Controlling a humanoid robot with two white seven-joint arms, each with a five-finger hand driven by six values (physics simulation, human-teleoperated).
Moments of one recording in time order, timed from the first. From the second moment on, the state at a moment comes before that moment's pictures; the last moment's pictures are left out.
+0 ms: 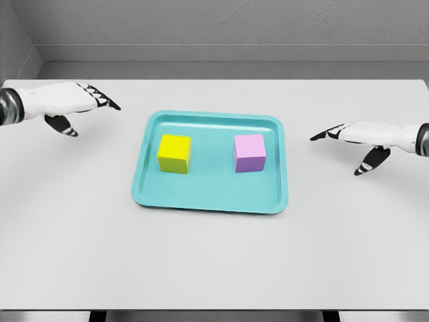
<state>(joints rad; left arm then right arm) -0.78 0.72 -0.57 -1.17 -0.57 -0.61 -0.61 -0.81 -0.86 0.94 -1.07 0.08 -0.61 0.55</state>
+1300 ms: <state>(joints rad) -0.55 0.61 -0.35 -1.35 -0.58 -0.61 -0.61 -0.93 -0.68 0.99 -1.05 0.24 -0.61 0.61</state>
